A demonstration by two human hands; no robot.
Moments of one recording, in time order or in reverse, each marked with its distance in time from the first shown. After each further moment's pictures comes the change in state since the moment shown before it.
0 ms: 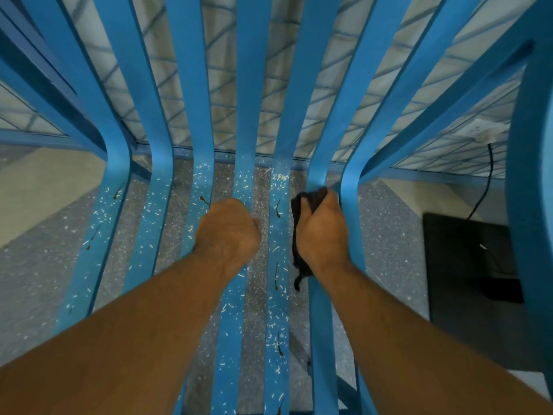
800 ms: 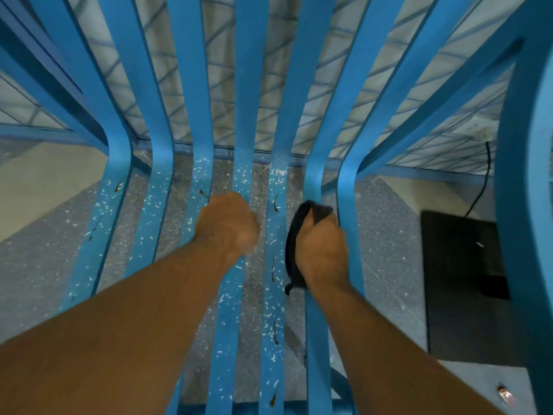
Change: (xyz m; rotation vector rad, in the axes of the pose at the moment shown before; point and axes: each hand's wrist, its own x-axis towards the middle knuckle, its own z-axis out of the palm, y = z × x) left_hand 0.001 0.004 -0.003 0.097 -0.008 -0.023; right_hand -0.023 0.011 -0.003 -0.065 -0.036 0.239
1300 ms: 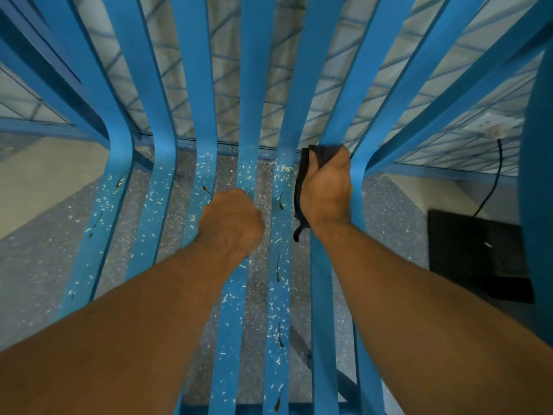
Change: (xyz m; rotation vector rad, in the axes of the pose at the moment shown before) left_hand 0.001 -0.001 0.004 -0.040 0.009 -0.001; right_hand 0.064 -0.042 0.017 0.098 0.274 -0.375
